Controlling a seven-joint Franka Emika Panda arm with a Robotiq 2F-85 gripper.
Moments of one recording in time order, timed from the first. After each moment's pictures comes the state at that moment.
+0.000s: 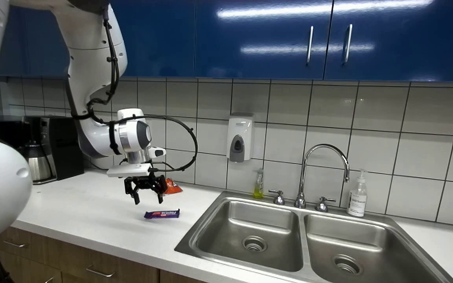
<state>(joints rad) 0.16 0.30 0.05 -2.30 -0.38 2.67 0.32</state>
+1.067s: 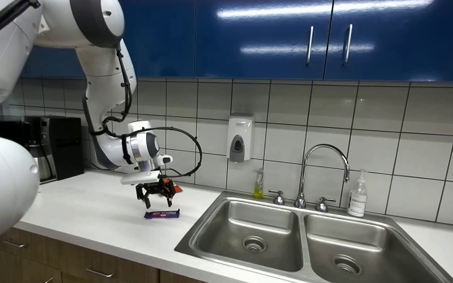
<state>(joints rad) 0.28 0.51 -0.07 -2.08 -0.38 2.67 0.32</state>
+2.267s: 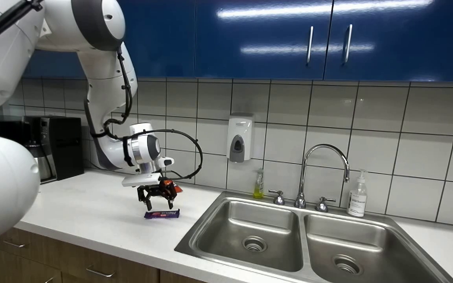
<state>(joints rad) 0.28 0.53 -0.09 -2.08 -0.36 2.67 0.32</state>
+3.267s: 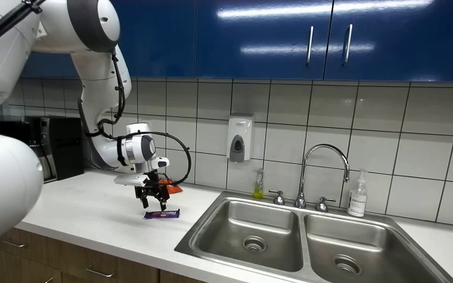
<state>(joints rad) 0.35 0.54 -0.12 -2.06 -0.26 2.67 0.55</state>
